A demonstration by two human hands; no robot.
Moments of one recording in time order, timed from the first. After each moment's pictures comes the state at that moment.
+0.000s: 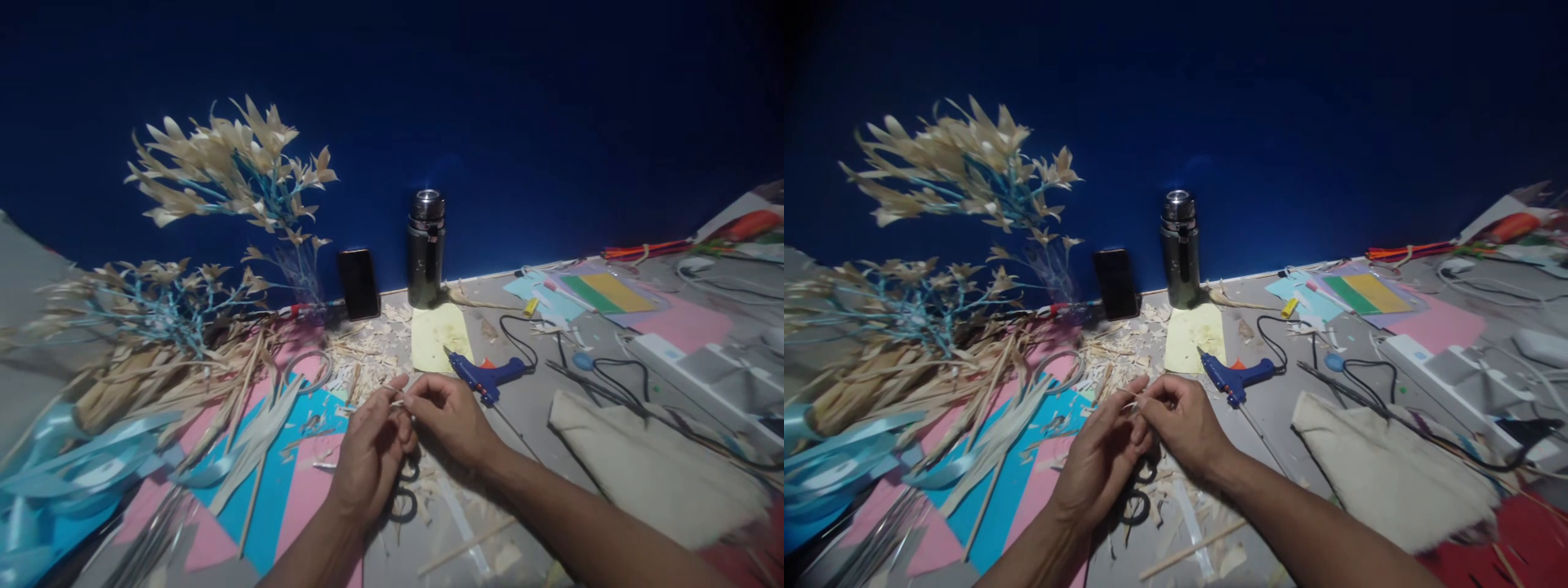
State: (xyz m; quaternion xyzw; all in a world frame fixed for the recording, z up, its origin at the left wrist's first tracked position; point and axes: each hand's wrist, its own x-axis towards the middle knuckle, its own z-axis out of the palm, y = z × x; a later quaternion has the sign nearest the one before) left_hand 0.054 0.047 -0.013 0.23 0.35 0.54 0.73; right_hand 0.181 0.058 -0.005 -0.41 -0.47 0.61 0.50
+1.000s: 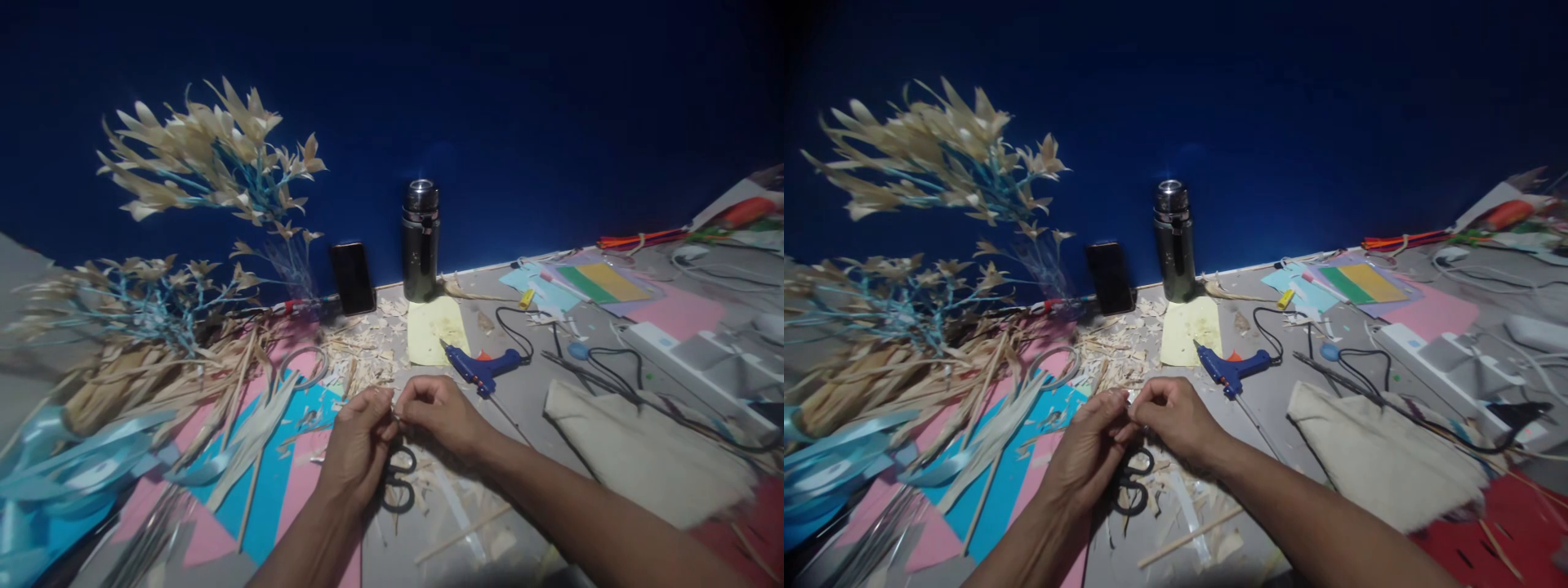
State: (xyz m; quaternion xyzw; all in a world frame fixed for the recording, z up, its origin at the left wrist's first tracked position) left_hand 0.047 0.056 -0.017 0.22 0.40 0.55 0.70; right_hand 0.184 0.060 -0.011 -0.44 -0.45 0.64 0.44
